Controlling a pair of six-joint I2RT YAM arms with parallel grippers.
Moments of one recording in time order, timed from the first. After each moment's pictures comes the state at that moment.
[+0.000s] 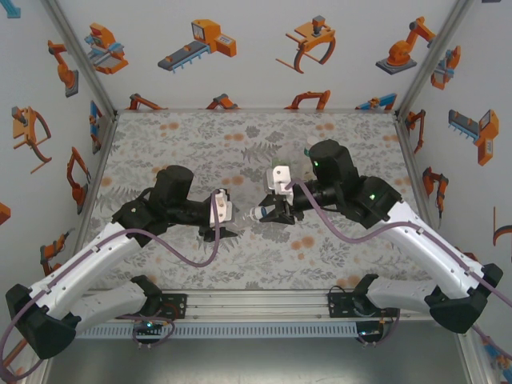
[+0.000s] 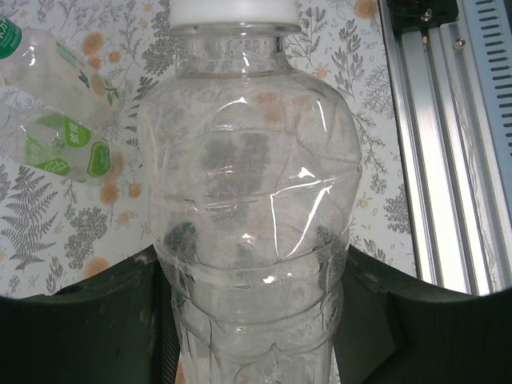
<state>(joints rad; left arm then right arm) -0.75 0.98 0.93 -0.55 0.67 0.71 0.83 1.15 1.31 -0.69 -0.74 -0.57</state>
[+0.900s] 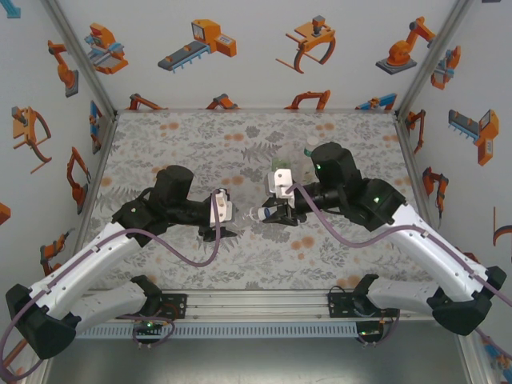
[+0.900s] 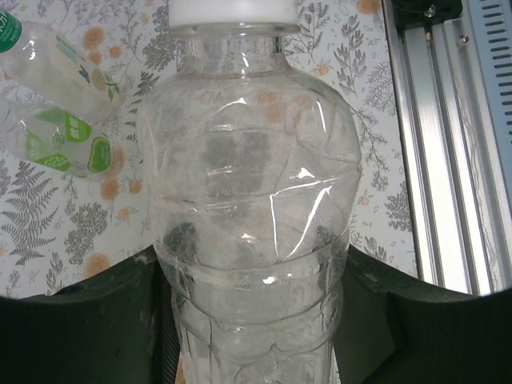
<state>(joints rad) -0.75 0.98 0.93 -0.56 0.67 0.71 0.84 1.13 1.32 -0.72 -0.69 -0.59</state>
